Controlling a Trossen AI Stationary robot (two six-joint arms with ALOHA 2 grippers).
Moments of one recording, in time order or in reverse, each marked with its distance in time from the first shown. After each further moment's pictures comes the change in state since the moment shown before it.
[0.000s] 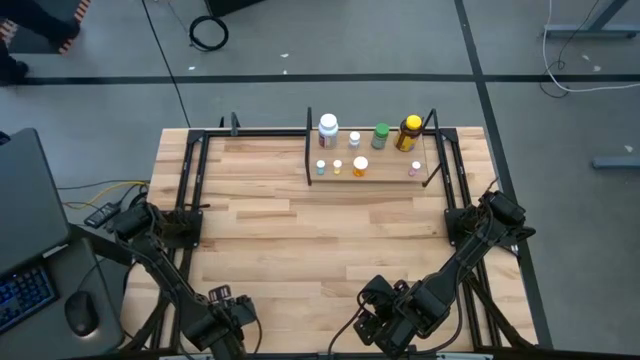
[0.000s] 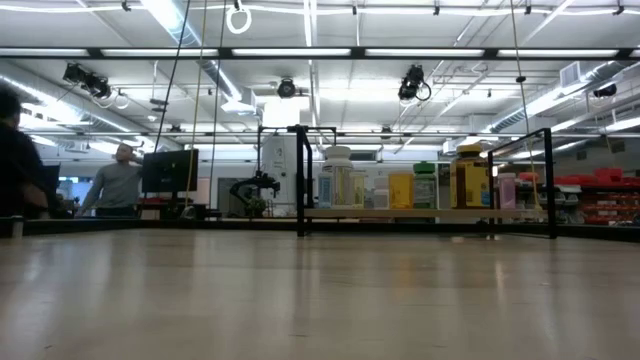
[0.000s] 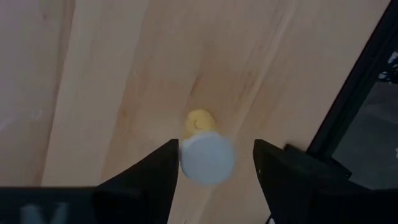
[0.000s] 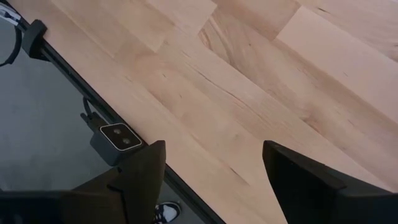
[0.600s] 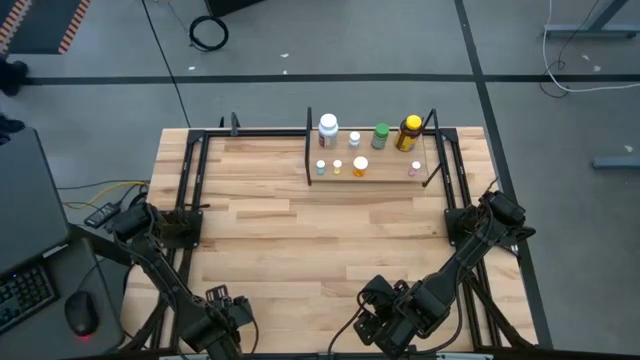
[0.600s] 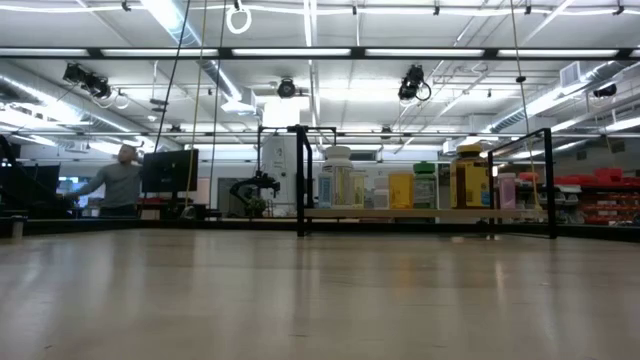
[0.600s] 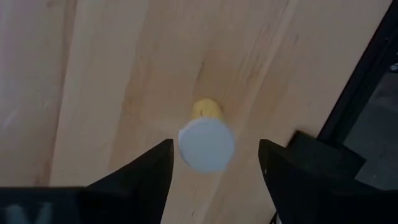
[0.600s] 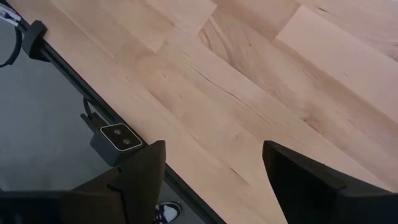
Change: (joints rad) left arm -0.022 0.000 0.000 -0.027 0.002 0.000; right arm 0.000 0.000 0.000 0.000 0.000 0.003
